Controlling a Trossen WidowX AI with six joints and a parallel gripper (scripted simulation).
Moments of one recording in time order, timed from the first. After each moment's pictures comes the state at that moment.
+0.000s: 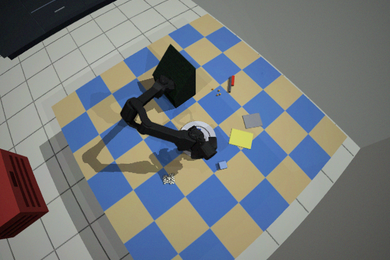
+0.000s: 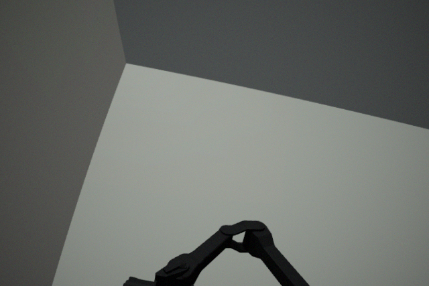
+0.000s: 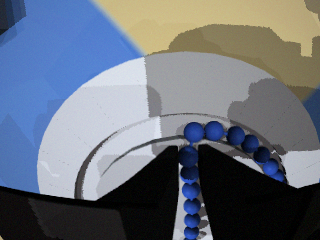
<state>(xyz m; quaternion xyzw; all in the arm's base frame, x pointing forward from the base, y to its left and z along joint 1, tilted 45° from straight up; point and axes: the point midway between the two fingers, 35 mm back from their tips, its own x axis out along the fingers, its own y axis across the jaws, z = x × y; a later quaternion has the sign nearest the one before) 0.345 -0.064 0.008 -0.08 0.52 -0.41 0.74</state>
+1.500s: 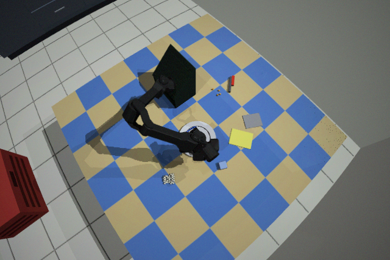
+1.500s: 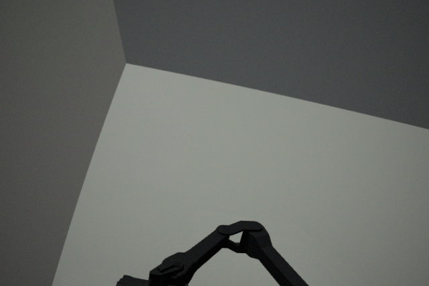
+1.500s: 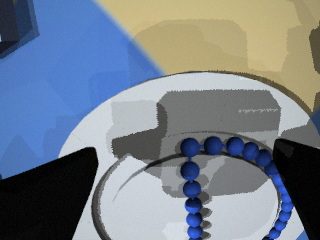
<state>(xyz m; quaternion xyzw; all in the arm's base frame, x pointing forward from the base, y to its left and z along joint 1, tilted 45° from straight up) 0.358 -0.061 0.008 -0.08 0.52 -0.41 0.75</state>
